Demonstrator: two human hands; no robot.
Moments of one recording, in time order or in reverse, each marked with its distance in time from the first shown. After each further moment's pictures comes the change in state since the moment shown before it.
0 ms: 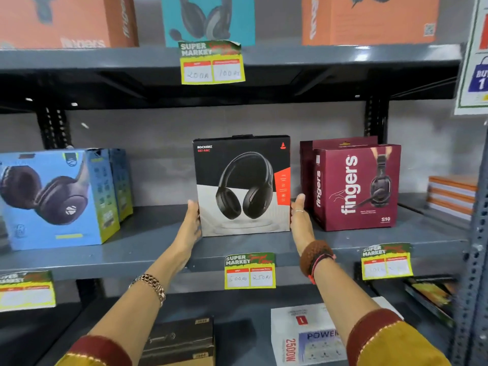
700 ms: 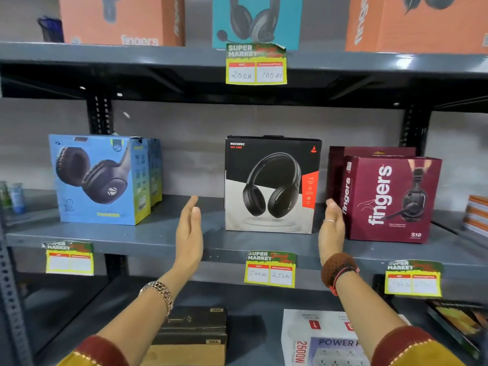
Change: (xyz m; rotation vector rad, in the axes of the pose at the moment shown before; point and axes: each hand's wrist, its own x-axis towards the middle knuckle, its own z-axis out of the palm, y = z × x) left_hand -0.044 -0.012 -0.024 0.085 0.459 0.277; right_hand -0.037 -0.016 -0.005 0.132 0.171 -0.223
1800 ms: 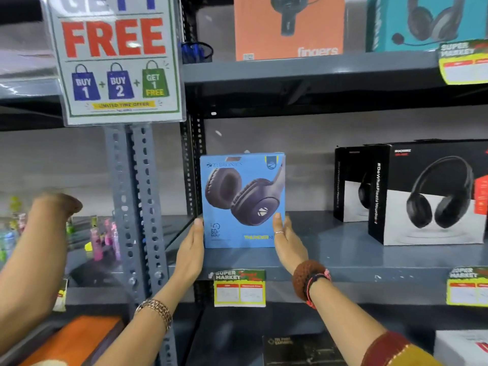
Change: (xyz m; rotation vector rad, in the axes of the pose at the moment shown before) left_hand 0.152 -0.086 -0.339 0.107 -0.196 -0.134; right_hand -0.197 0.017 0.380 -0.484 -0.440 0.099
